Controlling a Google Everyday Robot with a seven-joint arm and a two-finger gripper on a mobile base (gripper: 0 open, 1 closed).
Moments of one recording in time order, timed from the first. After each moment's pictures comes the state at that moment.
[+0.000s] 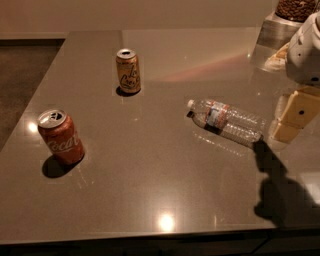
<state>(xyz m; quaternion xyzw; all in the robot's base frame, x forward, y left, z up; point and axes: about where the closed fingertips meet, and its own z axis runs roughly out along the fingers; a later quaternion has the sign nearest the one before) 0.438 -0.217 0.976 -0.60 0.78 -0.03 0.16</state>
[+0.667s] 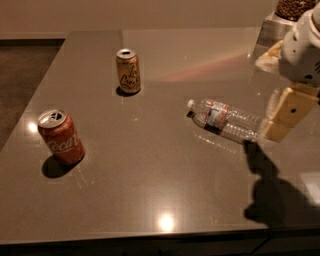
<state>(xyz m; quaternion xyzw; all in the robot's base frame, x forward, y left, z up) 0.438 -0.199 0.979 -0.61 0.77 -0.01 0.18</state>
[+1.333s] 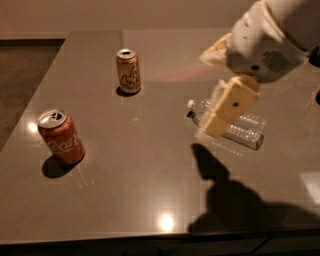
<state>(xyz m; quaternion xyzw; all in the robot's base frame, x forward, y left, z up) 0.429 -0.091 1.000 -0.63 0.72 0.12 0.26</state>
